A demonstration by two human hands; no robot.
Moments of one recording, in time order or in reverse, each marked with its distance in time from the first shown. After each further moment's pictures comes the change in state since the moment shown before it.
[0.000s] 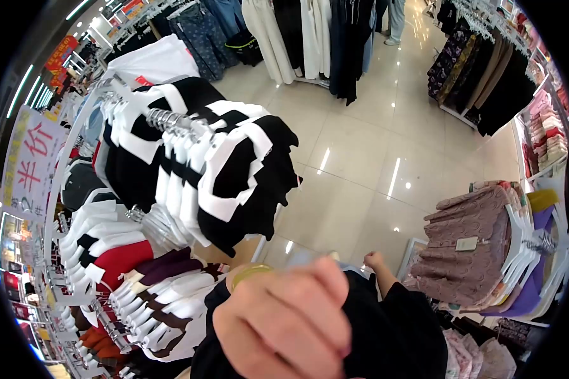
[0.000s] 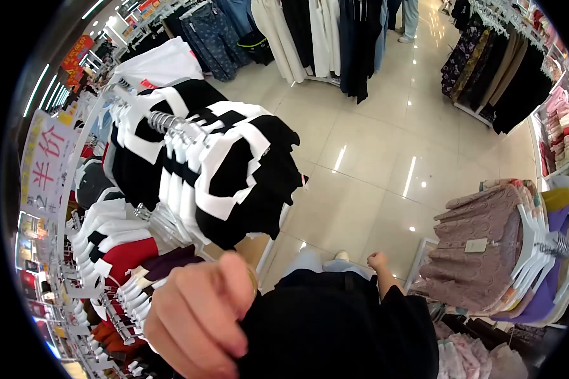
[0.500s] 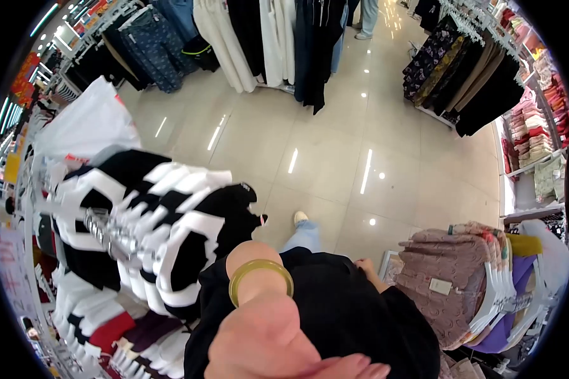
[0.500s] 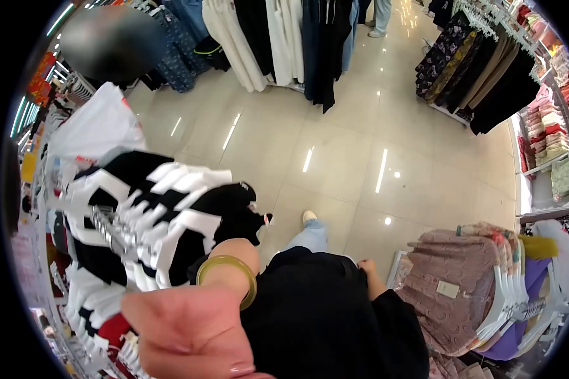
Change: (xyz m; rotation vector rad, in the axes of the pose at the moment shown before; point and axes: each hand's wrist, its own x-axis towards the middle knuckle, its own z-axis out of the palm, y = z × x) left_hand 0.097 -0.179 -0.107 0.891 -0.106 0.494; right_hand 0.113 -0.057 -0.101 -0.025 0.100 0.094
